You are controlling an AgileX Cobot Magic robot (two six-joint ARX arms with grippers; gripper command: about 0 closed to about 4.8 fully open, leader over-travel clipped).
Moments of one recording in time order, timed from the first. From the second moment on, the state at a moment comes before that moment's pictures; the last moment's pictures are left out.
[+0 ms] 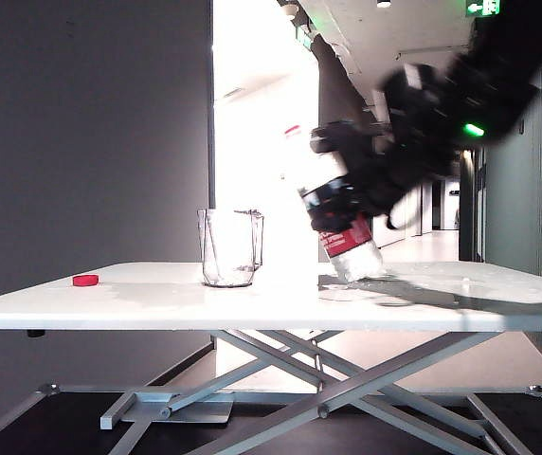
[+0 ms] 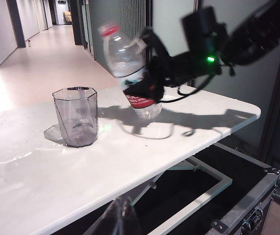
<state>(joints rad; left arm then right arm) -0.02 0.00 0.01 0.04 0.69 0.03 0.34 2.06 1.32 0.40 -0.10 -0.40</state>
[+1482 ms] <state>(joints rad) -0.02 0.00 0.01 0.04 0.69 0.03 0.44 2.06 1.44 0.20 0.46 -1.23</state>
